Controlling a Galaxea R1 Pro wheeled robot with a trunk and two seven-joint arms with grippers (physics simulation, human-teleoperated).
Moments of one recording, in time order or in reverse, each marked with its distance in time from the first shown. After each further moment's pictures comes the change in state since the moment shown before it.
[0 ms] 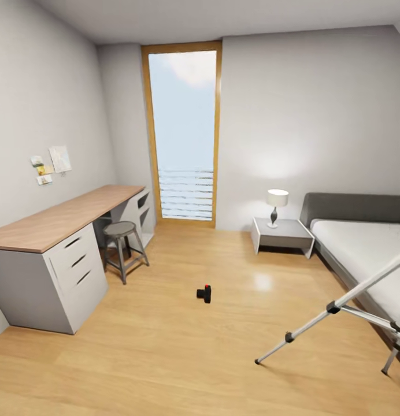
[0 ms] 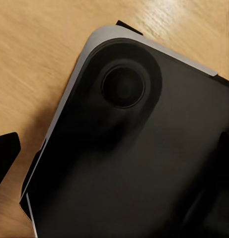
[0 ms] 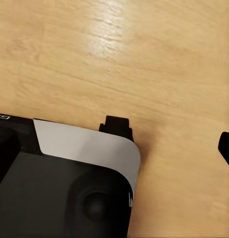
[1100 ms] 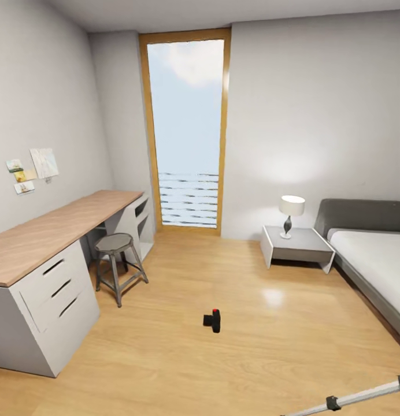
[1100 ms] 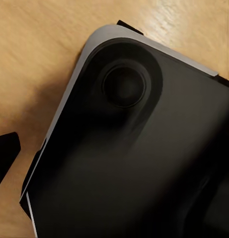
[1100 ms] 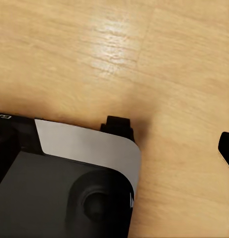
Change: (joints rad) left arm 0.000 -0.001 0.002 0.000 0.002 0.000 0.003; right arm 0.000 0.003 0.003 0.000 0.002 0.000 0.000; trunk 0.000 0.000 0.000
